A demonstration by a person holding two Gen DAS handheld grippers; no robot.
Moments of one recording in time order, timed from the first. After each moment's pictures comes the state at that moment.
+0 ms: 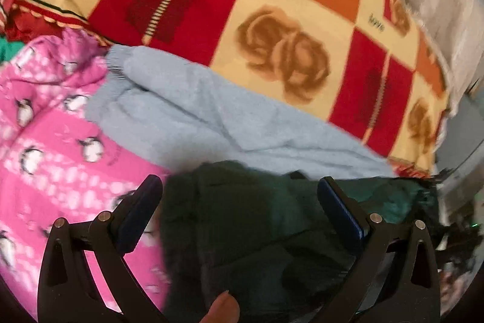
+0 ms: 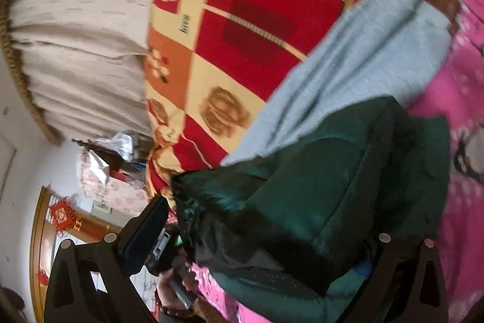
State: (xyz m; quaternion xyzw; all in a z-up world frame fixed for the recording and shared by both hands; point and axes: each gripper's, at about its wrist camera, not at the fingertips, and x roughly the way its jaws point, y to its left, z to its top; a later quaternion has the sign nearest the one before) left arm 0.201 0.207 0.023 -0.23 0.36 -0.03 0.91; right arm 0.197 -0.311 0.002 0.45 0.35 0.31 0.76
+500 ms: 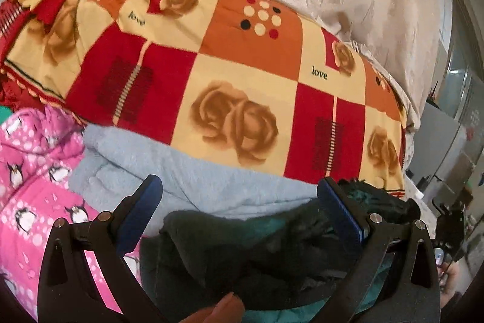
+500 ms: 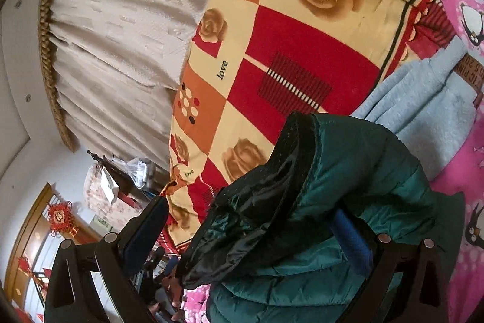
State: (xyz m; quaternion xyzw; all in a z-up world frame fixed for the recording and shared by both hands) left arm 0.173 0.196 0.069 -0.19 0.21 -0.08 0.96; right arm 0.197 -0.311 0.029 0.44 0.22 0.30 0.82
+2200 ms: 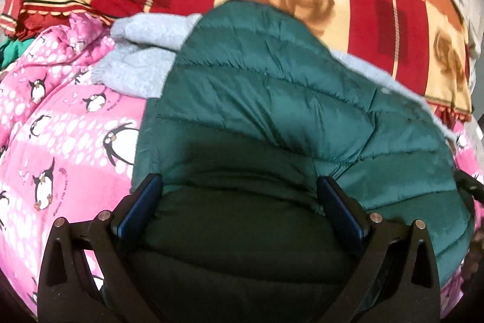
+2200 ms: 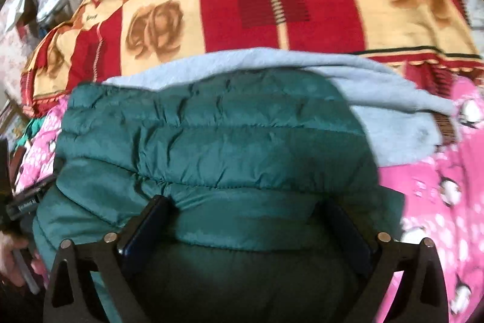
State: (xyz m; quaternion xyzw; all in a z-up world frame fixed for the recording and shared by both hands) left arm 0.164 0.141 -0.057 -0.11 0.39 0.04 0.91; right arm 0.190 -0.225 -0.011 0.04 0.40 0.15 0.91
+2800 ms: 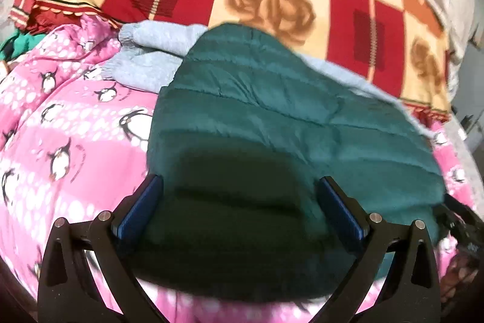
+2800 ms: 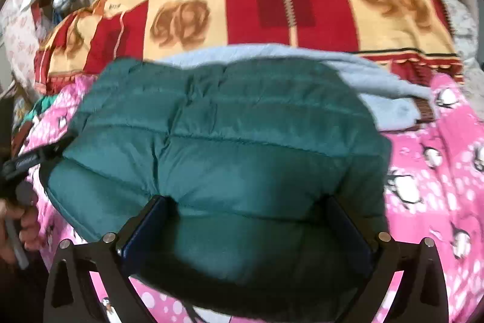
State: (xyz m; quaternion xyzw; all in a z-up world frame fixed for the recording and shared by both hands) left arm 0.098 0.138 -0.035 -0.14 0.36 0.00 0.92; right arm 0.107 -0.215 -0.021 0.02 0.36 0.14 0.92
